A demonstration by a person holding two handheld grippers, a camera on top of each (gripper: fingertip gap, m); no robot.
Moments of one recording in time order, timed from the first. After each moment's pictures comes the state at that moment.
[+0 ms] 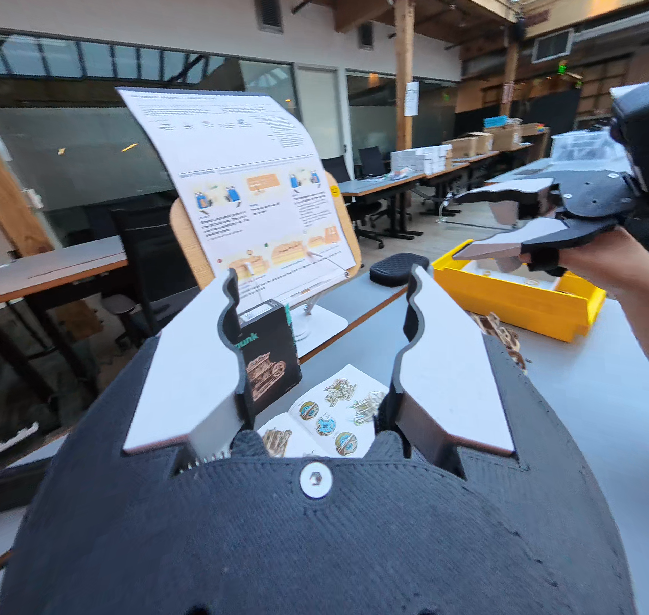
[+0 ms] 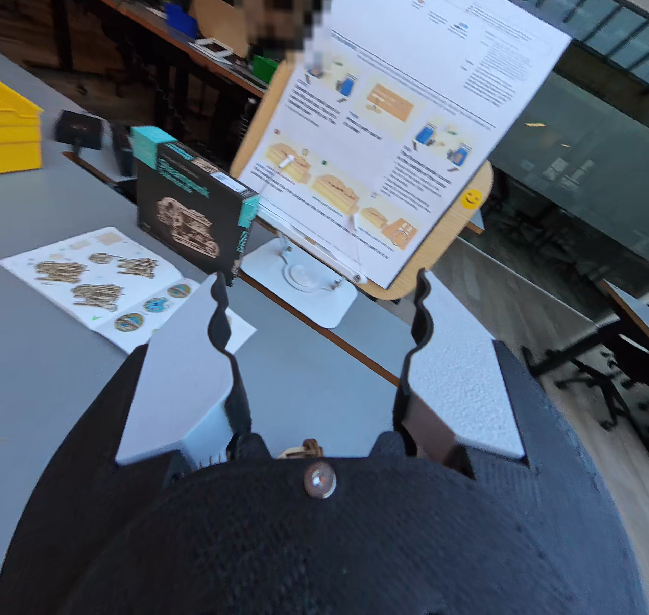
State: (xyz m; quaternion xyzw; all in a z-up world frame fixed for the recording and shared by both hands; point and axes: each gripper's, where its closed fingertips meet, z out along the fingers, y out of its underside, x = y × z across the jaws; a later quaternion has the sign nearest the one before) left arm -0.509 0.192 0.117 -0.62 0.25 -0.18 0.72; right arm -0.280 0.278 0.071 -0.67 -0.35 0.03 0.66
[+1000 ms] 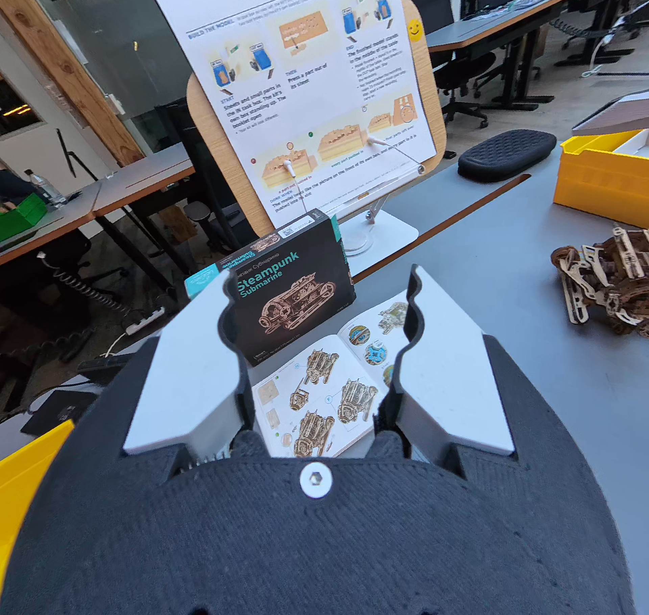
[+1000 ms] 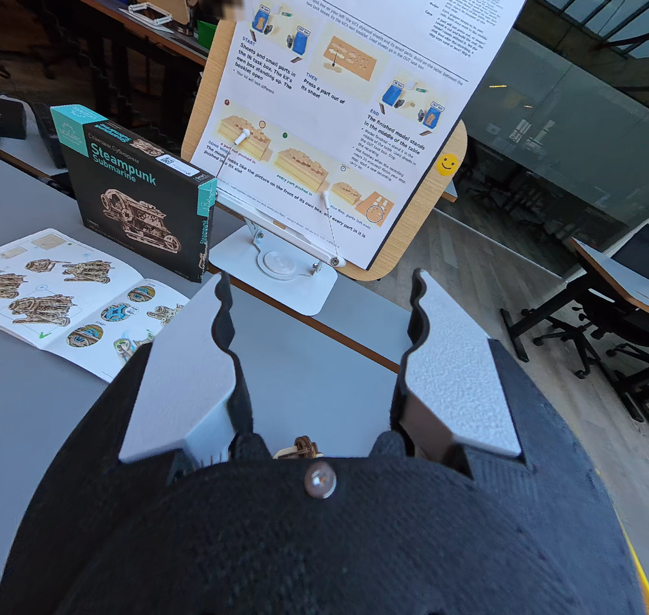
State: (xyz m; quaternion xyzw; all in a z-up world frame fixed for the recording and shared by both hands) left arm -0.509 0.247 0.044 -0.74 0.22 0.00 0.64; right arm -0.267 0.305 0.059 -0.70 -0.30 0.00 0.65
